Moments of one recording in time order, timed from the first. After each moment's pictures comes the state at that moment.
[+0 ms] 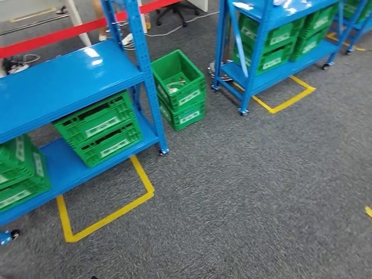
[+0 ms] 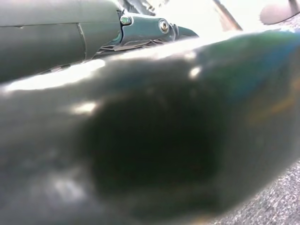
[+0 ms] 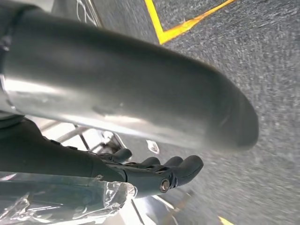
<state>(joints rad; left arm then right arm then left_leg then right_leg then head) -0.01 -0.07 0.46 -0.17 -1.12 0.68 0.43 0.04 0.13 -0.65 -0.16 1.50 -0.65 0.26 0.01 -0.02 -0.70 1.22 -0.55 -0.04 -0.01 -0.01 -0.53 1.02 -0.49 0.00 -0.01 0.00</state>
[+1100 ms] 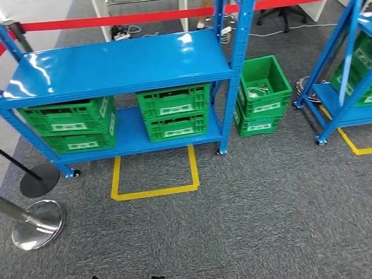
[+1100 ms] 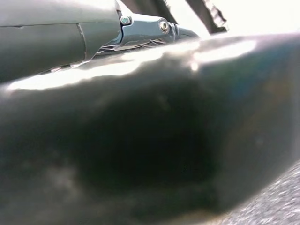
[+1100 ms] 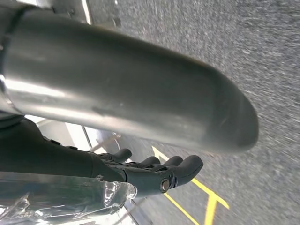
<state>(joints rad) -0.01 -0.07 0.47 -0.17 -1.13 0.68 0.43 0.04 0.13 -0.65 -0.16 1.50 -0.66 0.26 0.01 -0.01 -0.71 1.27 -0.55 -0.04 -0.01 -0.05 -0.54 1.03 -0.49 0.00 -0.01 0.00</state>
